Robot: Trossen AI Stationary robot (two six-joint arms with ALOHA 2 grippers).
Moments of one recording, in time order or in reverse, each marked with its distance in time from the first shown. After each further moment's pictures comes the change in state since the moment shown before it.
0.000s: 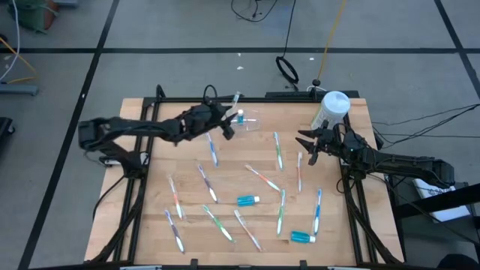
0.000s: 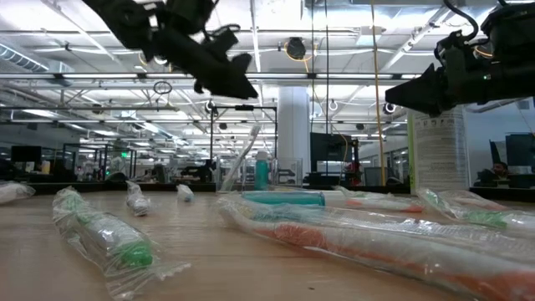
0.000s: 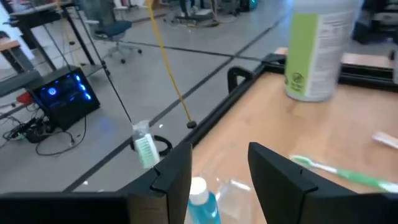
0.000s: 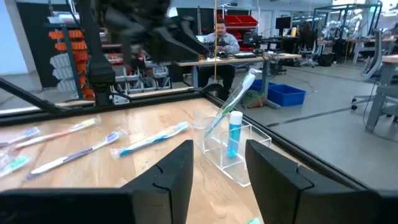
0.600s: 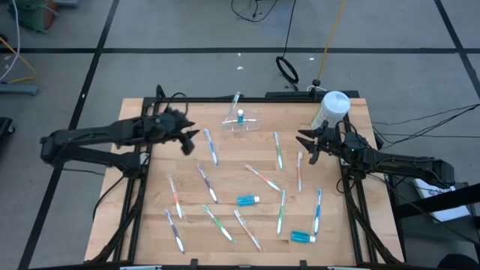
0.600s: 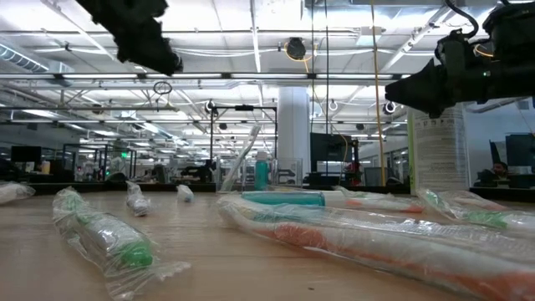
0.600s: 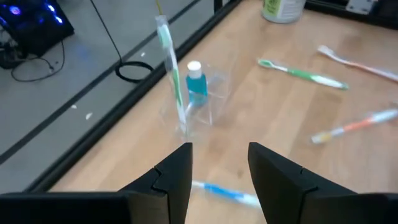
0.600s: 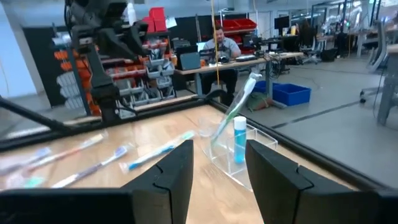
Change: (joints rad) left arm -0.133 -0.557 0.000 -0.904 -0.001 -0.268; right arm 0.000 0.000 0.000 0.028 0.000 0.095
